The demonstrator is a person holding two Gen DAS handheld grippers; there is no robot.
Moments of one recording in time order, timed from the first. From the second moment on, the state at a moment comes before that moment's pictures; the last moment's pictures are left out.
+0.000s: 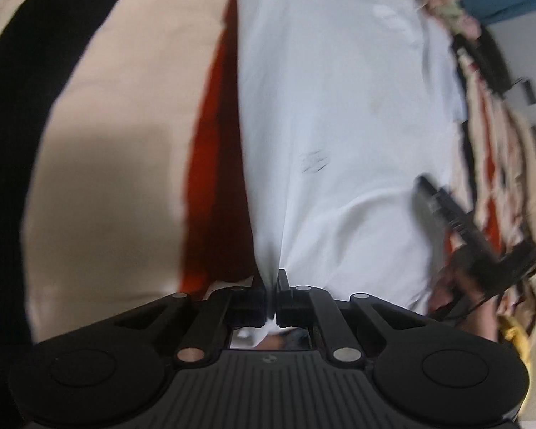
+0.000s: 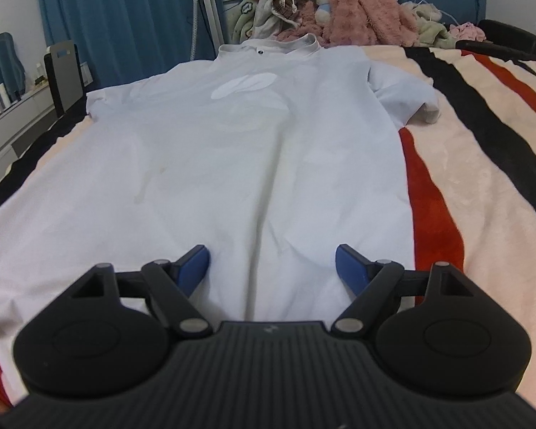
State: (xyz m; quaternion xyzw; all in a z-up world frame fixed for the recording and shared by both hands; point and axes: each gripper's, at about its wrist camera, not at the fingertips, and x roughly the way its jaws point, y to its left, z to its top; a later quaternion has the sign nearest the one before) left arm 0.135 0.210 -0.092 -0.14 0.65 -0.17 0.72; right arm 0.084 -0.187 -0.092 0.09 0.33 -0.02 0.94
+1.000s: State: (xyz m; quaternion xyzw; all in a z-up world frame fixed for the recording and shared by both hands) left arm 0.087 0.031 -0.071 -0.08 0.32 -0.16 0.93; right arm 0.083 -0.281 -0.040 0.27 0.17 -0.03 0.95
